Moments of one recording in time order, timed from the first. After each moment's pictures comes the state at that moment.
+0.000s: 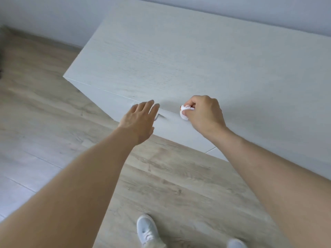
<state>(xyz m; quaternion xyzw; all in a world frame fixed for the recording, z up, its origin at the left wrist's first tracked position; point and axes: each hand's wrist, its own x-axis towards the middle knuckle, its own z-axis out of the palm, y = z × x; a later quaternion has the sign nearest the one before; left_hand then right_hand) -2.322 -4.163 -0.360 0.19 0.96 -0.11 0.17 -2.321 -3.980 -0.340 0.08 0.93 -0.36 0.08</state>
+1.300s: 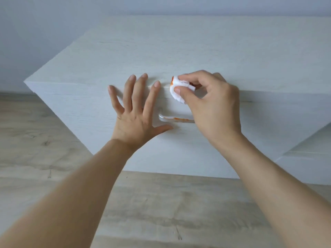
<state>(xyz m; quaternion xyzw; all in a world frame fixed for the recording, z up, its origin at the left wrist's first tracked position) -2.442 -4.287 -0.547 0.31 0.84 0.03 -0.44 -2.356 -4.138 -0.468 0.01 0.83 -0.40 -0.39</state>
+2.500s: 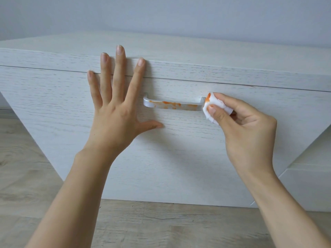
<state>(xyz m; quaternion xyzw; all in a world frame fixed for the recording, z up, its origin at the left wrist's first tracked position) -2.444 -4.277 -0.571 0.30 0.83 0.16 -0.45 -2.328 -4.087 -0.563 0.00 0.73 -0.50 -0.46</state>
